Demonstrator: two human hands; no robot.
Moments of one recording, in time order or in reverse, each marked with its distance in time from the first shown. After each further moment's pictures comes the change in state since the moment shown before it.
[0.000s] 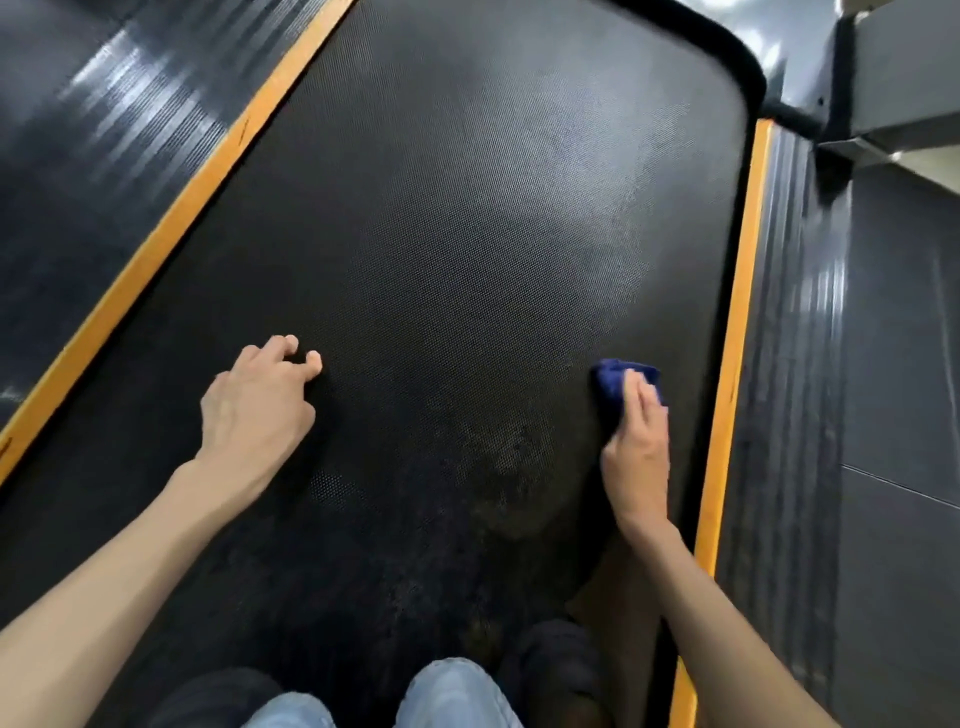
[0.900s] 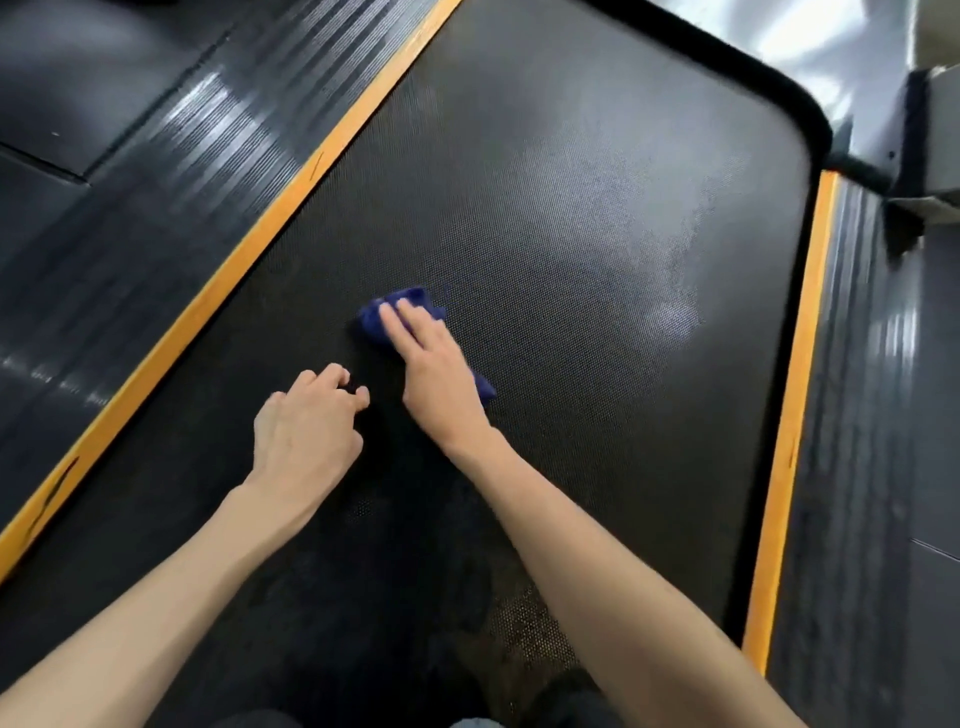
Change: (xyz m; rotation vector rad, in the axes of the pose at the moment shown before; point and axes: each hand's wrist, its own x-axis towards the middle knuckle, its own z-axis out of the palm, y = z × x) left_hand 0.010 -0.003 -0.004 0.060 0.040 0.068; right_hand 0.043 -0.230 0.099 0.153 -0.299 -0.659
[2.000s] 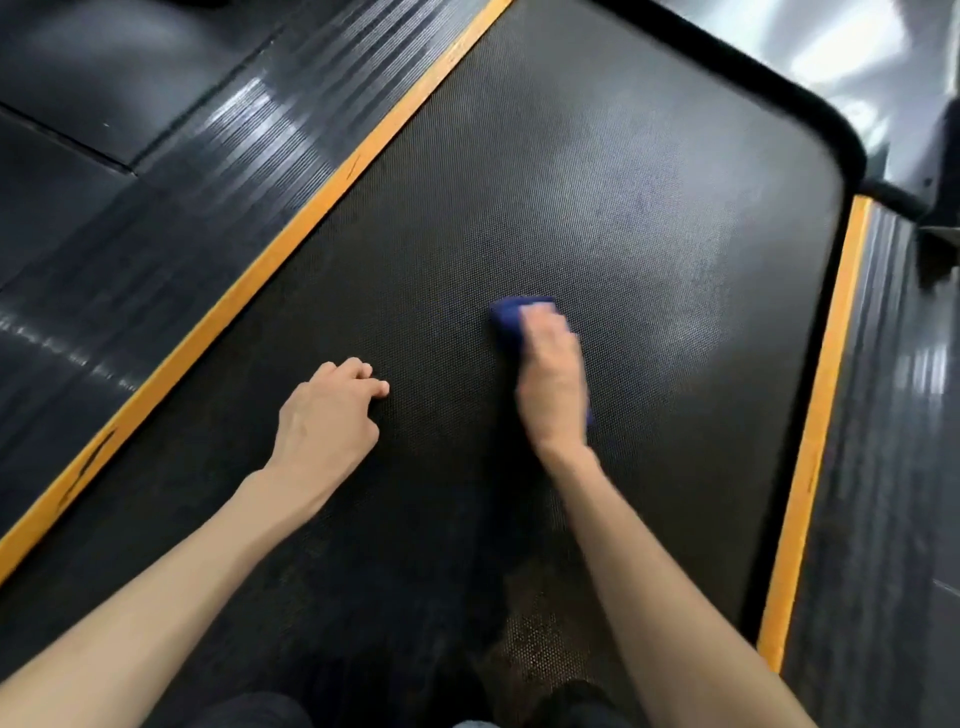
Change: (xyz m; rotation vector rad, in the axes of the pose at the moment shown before) left_hand 0.000 -0.004 0.000 -0.187 0.028 -0.042; right_hand -0.028 0.080 -0.028 -0.061 0.266 0.226
